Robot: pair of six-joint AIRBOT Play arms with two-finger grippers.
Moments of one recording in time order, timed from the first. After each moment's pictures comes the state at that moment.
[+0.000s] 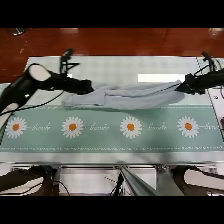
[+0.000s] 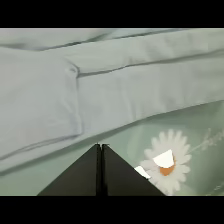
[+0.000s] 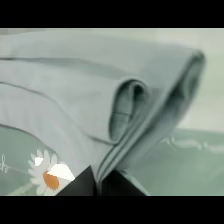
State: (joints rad) left arm -0.32 -1.38 1.15 0.89 -0.91 -1.37; right arm -0.34 -1.39 1.26 -0.97 1.40 1.27
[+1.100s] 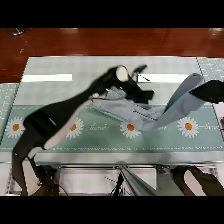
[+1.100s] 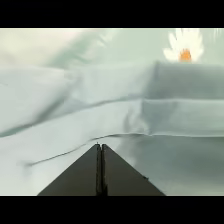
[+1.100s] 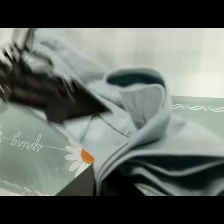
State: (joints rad) left arm -0.68 -1.99 1.93 0.85 -1.15 -1.67; right arm -0.23 -0.82 1.15 -1.00 1.47 1.41
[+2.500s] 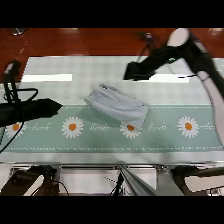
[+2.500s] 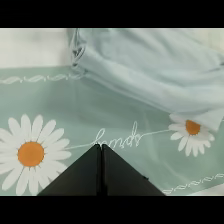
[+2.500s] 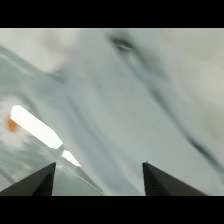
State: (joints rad) left arm -0.16 -0.63 0.77 1.18 -1.10 -1.63; right arm 0.21 -1.57 1.66 -1.06 1.41 1.50
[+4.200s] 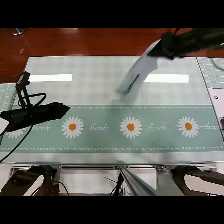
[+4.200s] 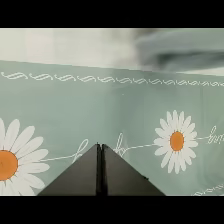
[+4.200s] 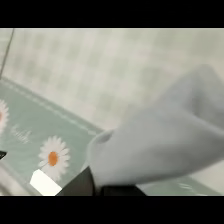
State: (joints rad) left arm -0.16 -0.63 0.63 1.05 -0.93 -1.64; right arm 0.07 -1.40 1.75 -0.87 1.39 1.49
